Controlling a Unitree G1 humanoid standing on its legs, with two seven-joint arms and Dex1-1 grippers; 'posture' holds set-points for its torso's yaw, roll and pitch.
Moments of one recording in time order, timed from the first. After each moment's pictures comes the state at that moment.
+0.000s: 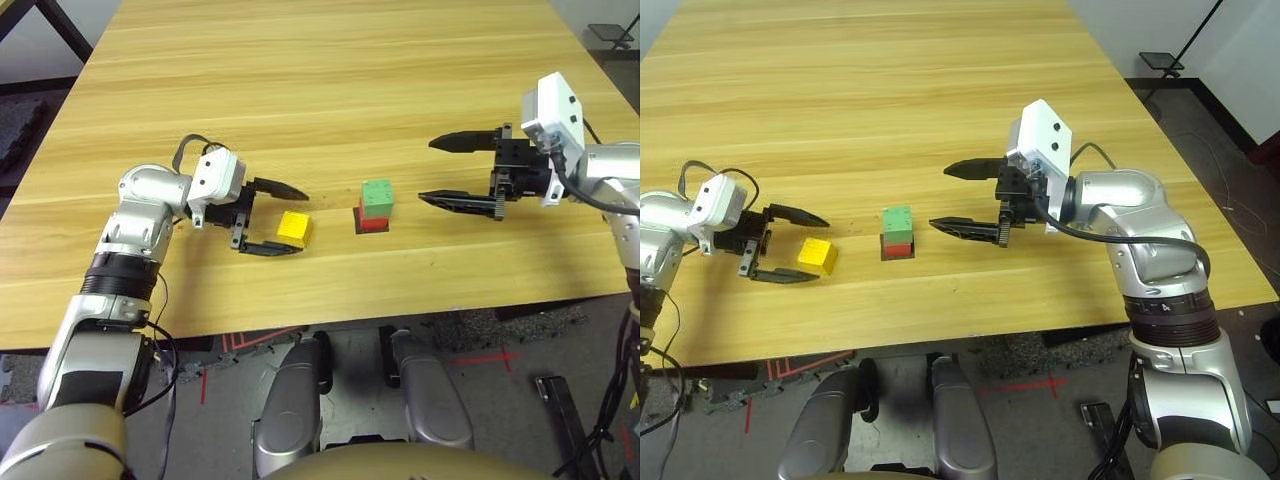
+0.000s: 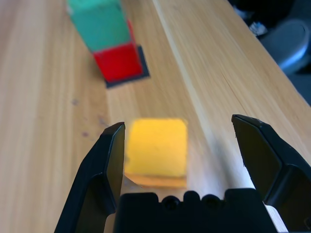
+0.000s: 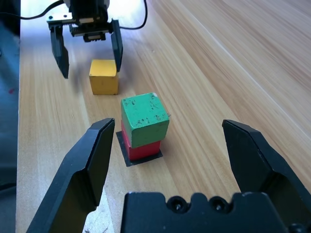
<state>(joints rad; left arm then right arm) -0.64 0.72 -0.15 0.52 -0.29 -0.28 -1.61 -0.64 -0.75 0.03 -0.12 0.45 0.50 1.16</state>
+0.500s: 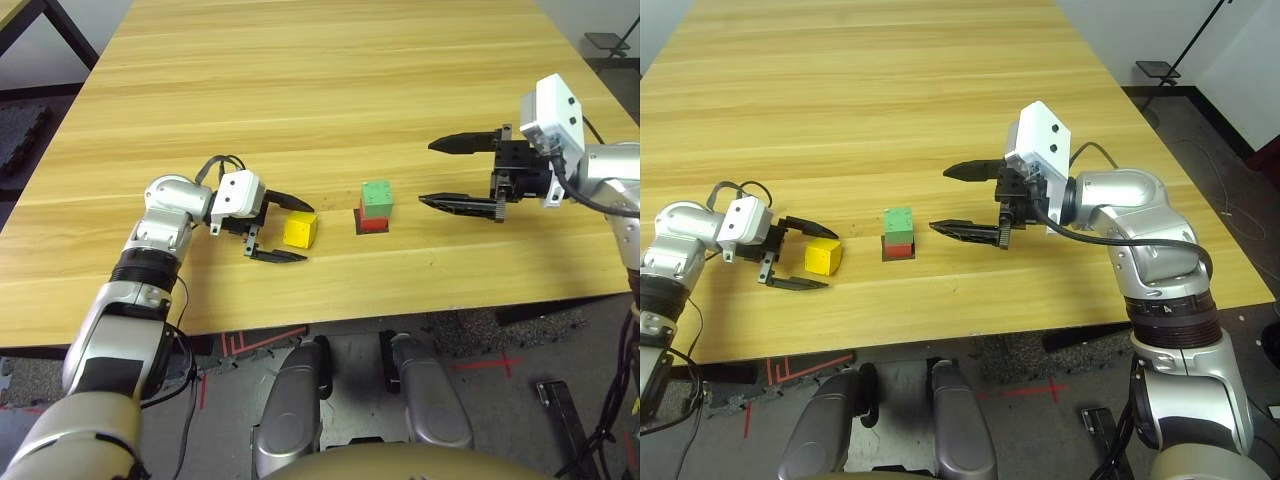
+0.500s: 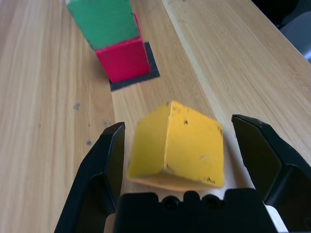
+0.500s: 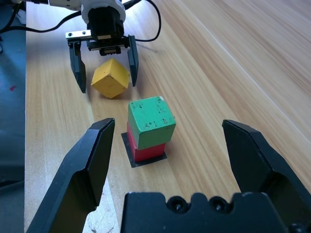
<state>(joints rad) -0.75 0.60 -0.17 0.74 -0.21 -0.39 -1.61 -0.63 -0.75 0.03 -0.14 0.45 0.52 1.16</state>
